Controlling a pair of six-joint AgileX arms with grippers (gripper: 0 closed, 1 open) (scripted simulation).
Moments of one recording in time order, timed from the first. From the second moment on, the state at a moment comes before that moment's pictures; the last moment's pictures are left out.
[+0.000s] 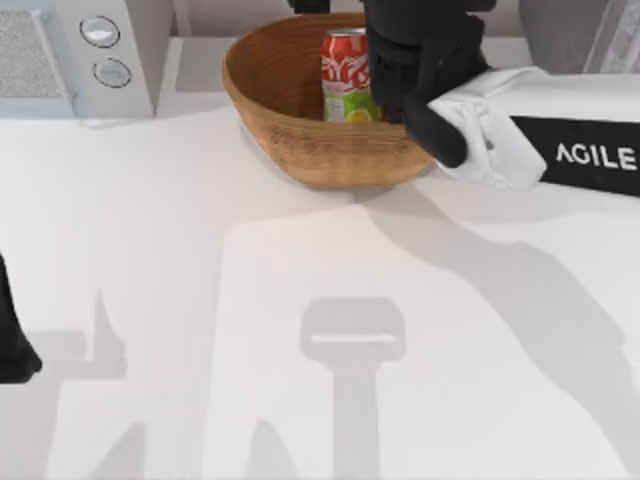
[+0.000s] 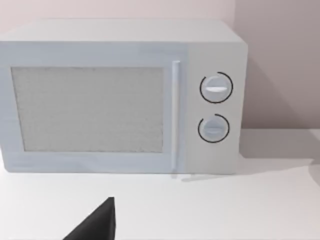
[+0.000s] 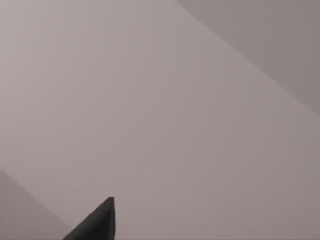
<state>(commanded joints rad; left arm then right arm) 0.00 0.00 0.00 0.00 0.00 0.00 0.63 2.06 1.46 0.59 0.66 0.02</state>
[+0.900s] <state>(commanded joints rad) 0.00 0.00 0.00 0.00 0.00 0.00 0.19 0.52 0.44 0.18 0.20 0.00</state>
